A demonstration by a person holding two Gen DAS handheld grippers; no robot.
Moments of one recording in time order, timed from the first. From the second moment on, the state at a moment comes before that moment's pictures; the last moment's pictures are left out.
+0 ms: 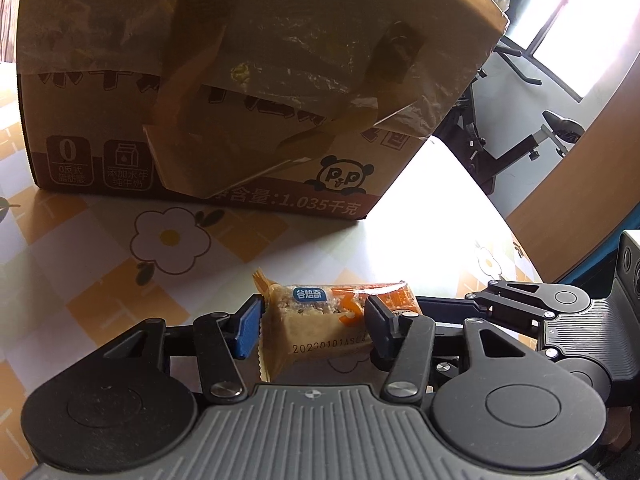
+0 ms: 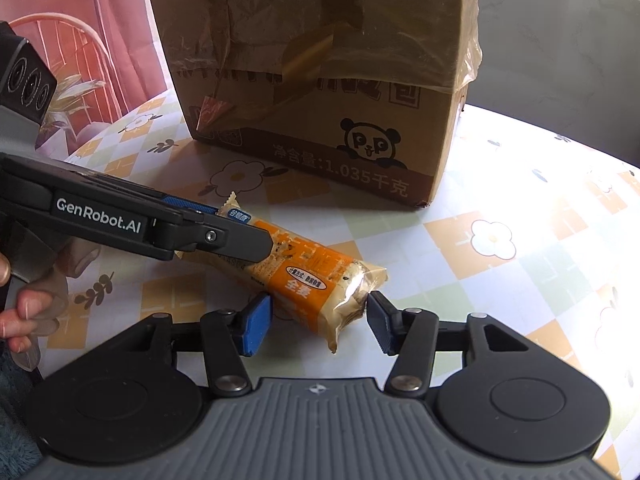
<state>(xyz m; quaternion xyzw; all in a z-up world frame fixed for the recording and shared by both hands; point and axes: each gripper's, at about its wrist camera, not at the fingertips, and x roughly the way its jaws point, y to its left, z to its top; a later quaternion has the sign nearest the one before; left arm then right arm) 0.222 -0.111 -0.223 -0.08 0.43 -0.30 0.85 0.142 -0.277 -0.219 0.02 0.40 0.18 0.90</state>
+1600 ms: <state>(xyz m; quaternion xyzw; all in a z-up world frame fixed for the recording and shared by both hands) 0.201 -0.053 -0.035 -0.09 0.24 -0.29 0.92 0.141 -0.251 -0.061 -0.05 0.22 0.19 0.96</state>
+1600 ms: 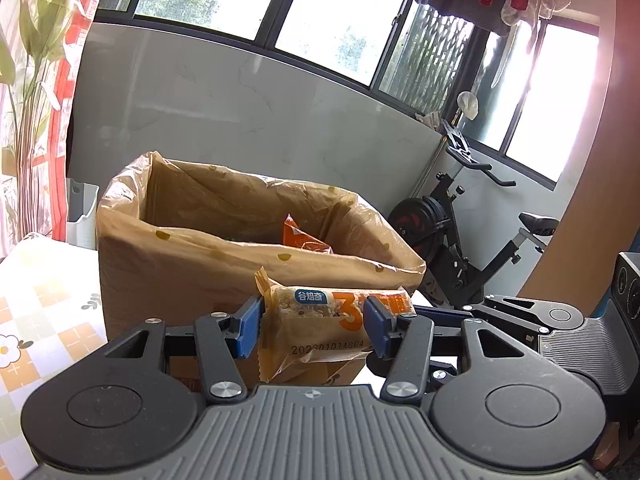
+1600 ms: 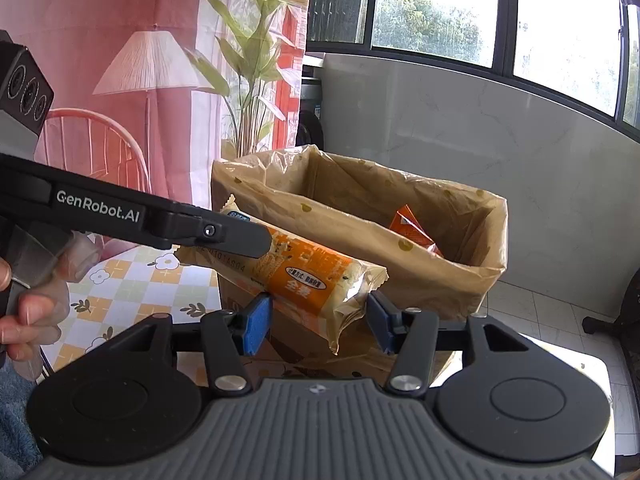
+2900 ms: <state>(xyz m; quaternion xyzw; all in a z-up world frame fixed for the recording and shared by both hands) 0.308 -0.035 0.026 -0.02 0.23 -0.16 0.96 0.293 -0.261 -0.033 -0.02 0.24 0.16 0.96</state>
